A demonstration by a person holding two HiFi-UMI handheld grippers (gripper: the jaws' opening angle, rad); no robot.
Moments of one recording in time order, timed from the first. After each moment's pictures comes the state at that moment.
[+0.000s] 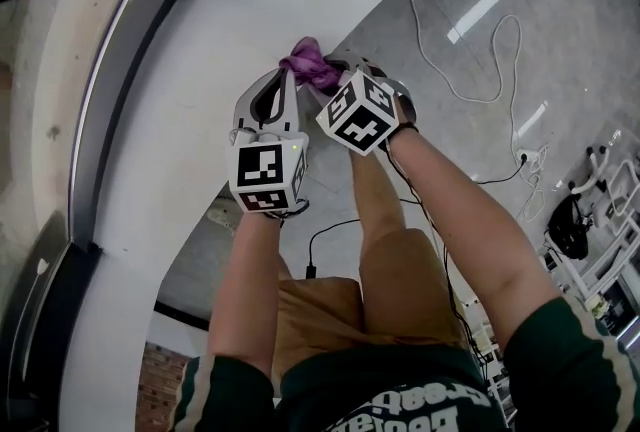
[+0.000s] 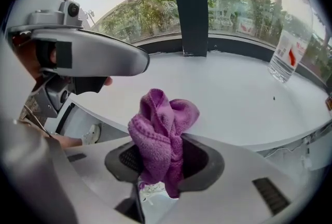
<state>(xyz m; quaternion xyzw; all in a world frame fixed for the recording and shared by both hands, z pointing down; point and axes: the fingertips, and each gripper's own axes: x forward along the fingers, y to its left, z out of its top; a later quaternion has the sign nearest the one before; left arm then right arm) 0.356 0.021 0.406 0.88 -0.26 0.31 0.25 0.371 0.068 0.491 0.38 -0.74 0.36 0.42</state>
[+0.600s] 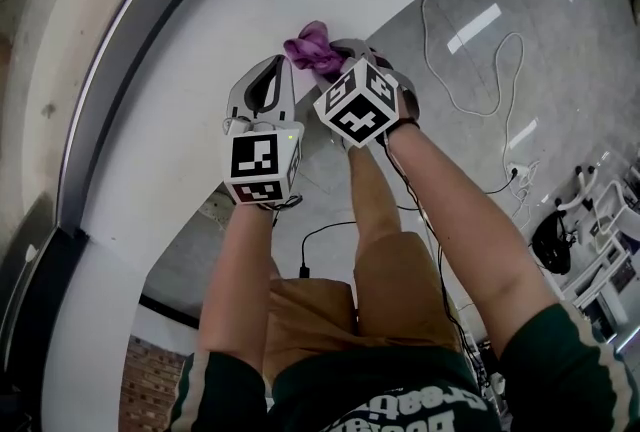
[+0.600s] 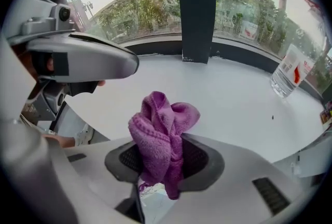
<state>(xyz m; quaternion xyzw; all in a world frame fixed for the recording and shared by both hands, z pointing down) 0.330 -0.011 0.405 0.88 -0.29 0.30 0.24 0.366 0.034 0.488 0.39 -0.73 0.34 0.45</state>
